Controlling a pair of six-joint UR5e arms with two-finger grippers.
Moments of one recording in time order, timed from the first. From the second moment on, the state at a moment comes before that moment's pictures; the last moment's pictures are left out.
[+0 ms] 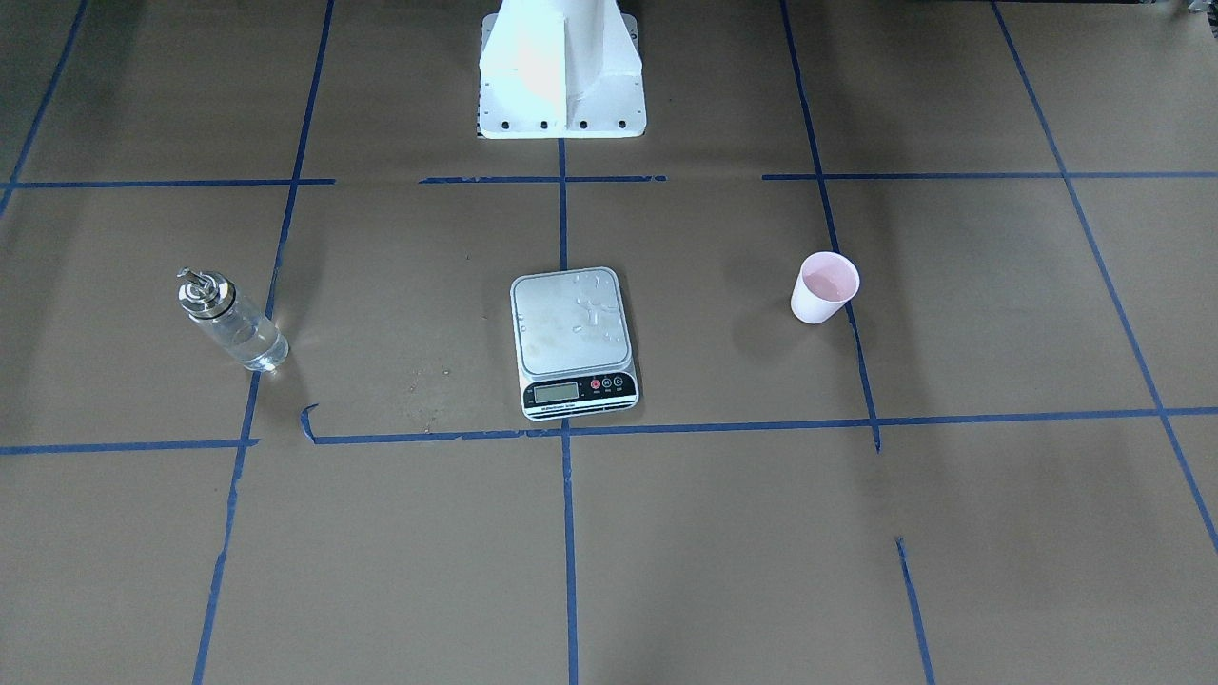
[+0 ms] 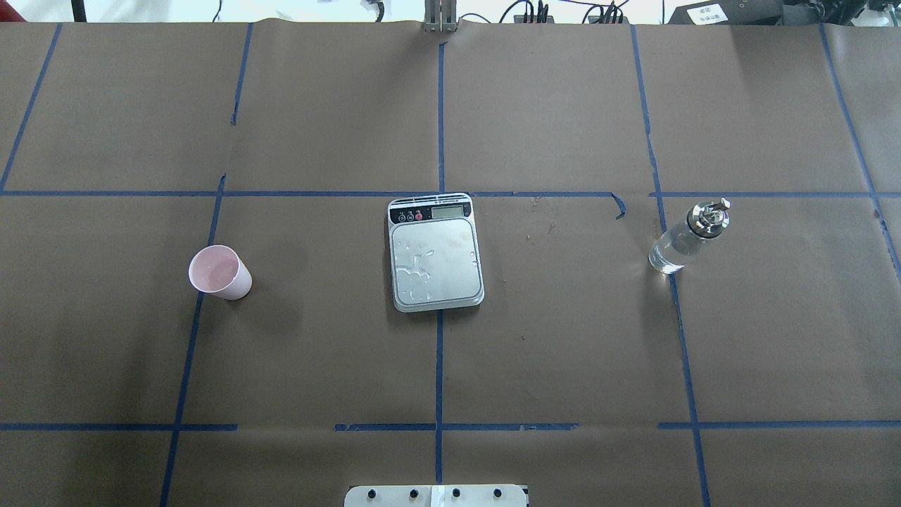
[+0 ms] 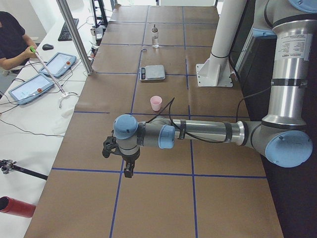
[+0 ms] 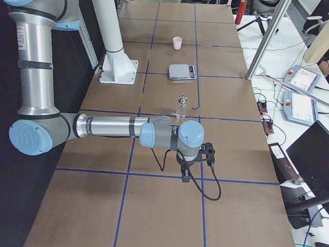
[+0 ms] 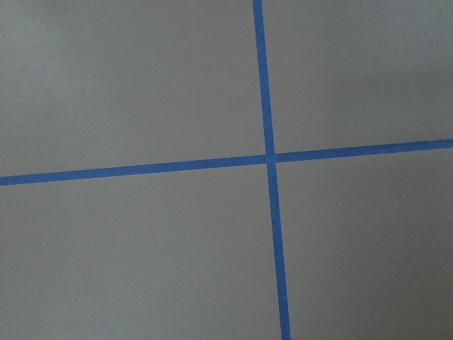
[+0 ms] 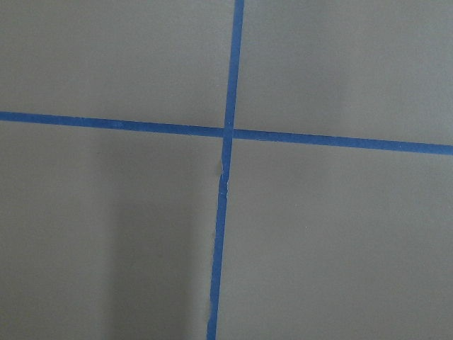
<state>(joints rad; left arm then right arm) -1.58 -1.58 -1.60 -1.61 -2.33 0.04 1.62 -1.59 1.64 -1.65 2.37 -0.13</state>
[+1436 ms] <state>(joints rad) -1.30 -1.68 -1.74 -2.03 -2.42 -0.39 1.62 -1.57 1.67 -1.63 2.38 -0.11</state>
